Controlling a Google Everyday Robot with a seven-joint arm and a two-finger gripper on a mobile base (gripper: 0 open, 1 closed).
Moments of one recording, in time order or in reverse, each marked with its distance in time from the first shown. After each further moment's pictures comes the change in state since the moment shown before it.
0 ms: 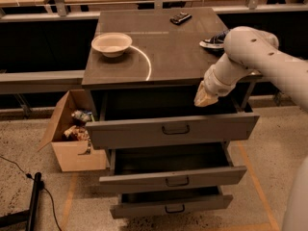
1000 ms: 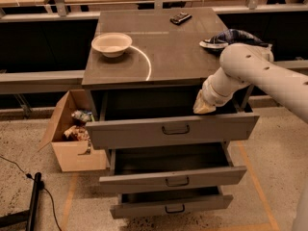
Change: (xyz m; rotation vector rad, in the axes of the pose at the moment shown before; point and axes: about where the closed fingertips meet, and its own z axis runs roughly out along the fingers) arm 0.011 0.010 0.029 0.047 0.026 -0.007
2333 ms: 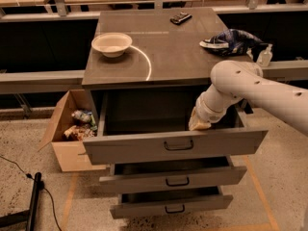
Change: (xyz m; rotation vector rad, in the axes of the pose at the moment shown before) arm -0.012 0.054 0.030 -0.097 0.011 -0.010
